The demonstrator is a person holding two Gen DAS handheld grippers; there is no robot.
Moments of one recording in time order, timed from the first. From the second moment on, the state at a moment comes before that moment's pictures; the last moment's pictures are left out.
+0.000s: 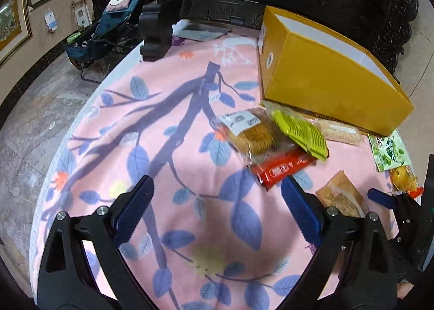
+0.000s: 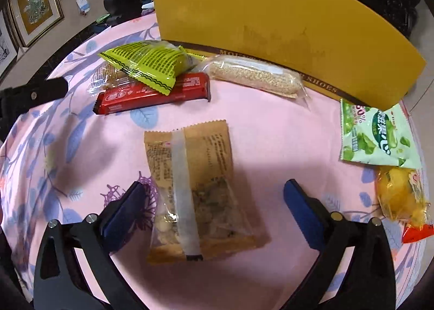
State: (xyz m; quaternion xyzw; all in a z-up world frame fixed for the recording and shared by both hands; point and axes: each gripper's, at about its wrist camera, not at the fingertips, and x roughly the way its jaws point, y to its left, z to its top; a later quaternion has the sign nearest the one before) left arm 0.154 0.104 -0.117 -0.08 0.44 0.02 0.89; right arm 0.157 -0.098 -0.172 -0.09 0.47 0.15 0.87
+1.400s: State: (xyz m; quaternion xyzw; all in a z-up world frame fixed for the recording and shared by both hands) left arm 0.257 0.022 -0.133 -0.12 0.49 -0.05 0.86; right arm 0.132 -0.145 -0.159 -0.03 0.47 0.19 0.86
